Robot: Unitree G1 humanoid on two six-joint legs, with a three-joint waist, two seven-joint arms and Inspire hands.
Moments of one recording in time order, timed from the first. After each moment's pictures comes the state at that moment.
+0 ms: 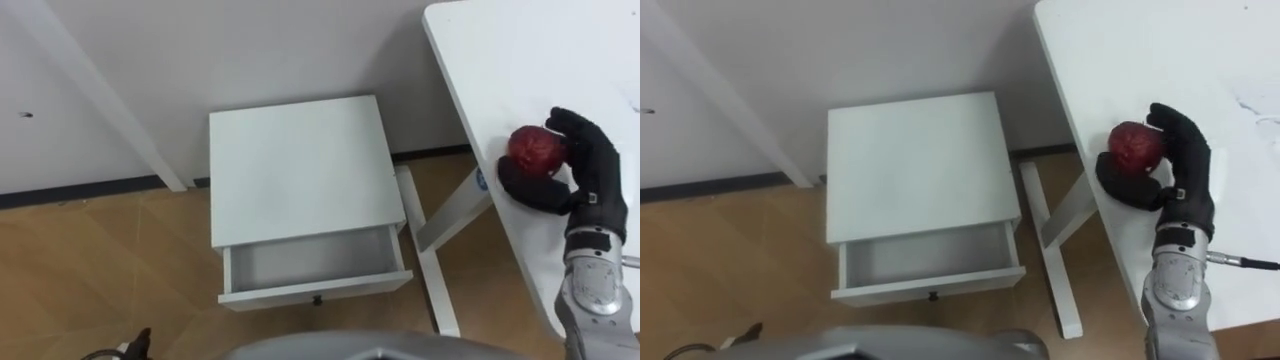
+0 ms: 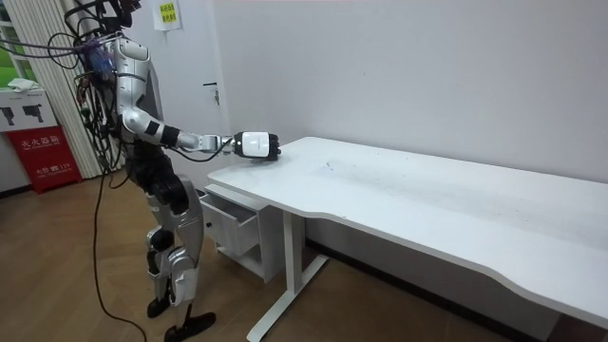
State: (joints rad) left arm 0.25 0.26 0.06 1.17 0.11 -0.13 0.10; right arm 0.32 -0.30 -0.15 0.24 0.00 -0.28 -0.24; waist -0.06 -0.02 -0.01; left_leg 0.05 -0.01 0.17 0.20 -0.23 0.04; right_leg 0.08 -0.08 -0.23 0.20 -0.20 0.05
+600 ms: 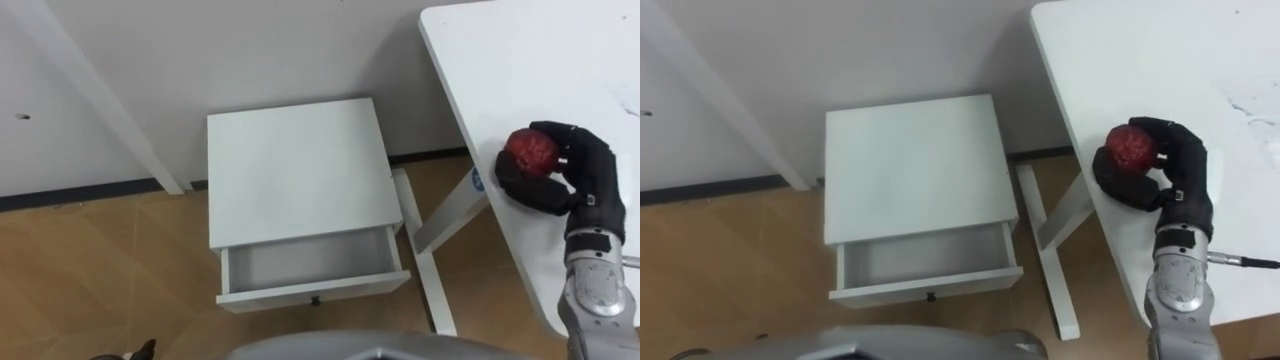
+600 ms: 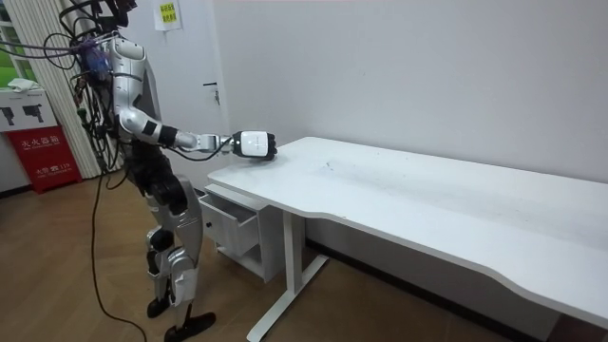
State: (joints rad) left arm 0.25 0.26 0.05 1.19 0.12 -0.11 0.06; right arm 0.31 -0.30 -0.15 0.25 -0.01 -0.28 -0.18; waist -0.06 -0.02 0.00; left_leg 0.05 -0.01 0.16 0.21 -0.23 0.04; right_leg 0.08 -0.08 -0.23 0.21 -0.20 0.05
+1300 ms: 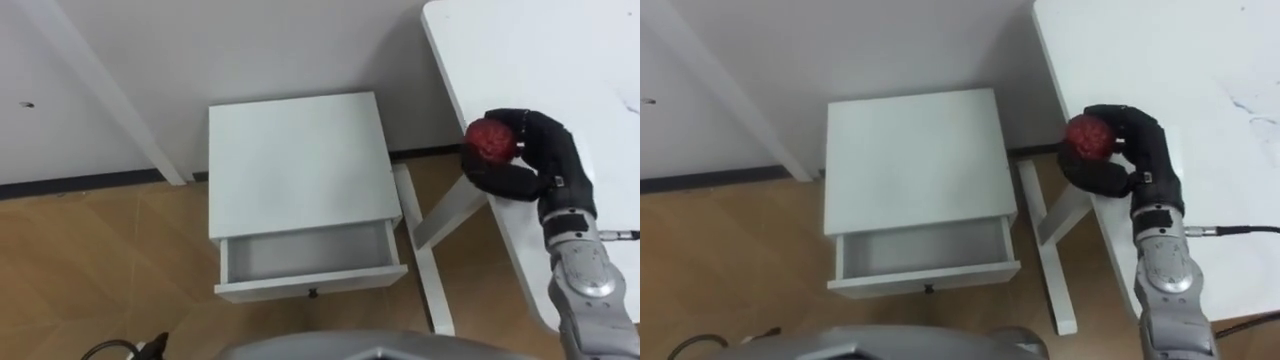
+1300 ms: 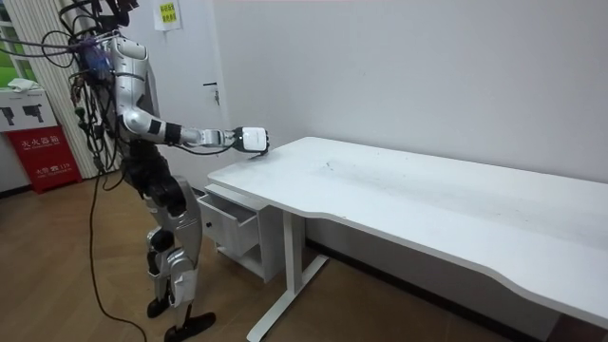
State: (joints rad) left arm 0.21 0.27 -0.01 1.18 0.17 -0.07 0.01; right arm 0.27 -0.31 -0.07 0.13 -0.01 -0.19 0.02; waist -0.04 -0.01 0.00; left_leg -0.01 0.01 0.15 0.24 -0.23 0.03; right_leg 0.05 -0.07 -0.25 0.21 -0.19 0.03
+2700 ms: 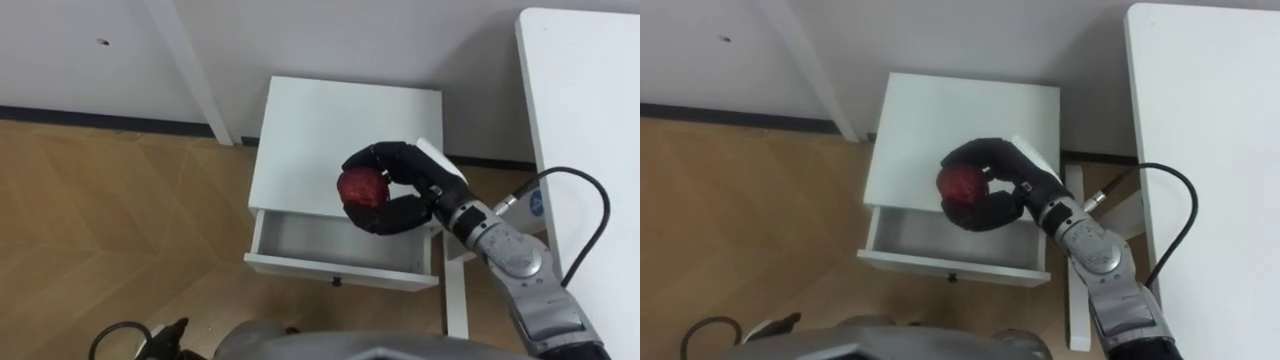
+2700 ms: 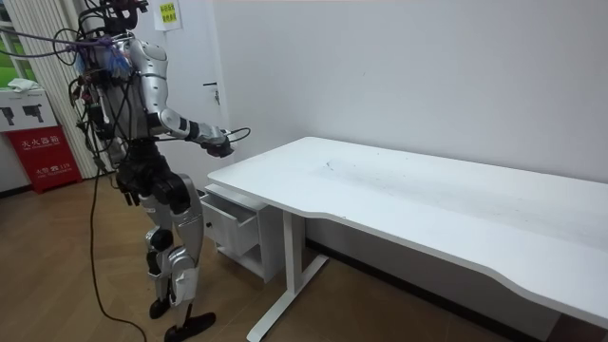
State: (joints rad) left arm 0.17 0.27 -0.08 1.16 0.21 -0.04 -0.03; right arm 0.20 -0.30 0.18 0.10 -0.17 -0.13 0.34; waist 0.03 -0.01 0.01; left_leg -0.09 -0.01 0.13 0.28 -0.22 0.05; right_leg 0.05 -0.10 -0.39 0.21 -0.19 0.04
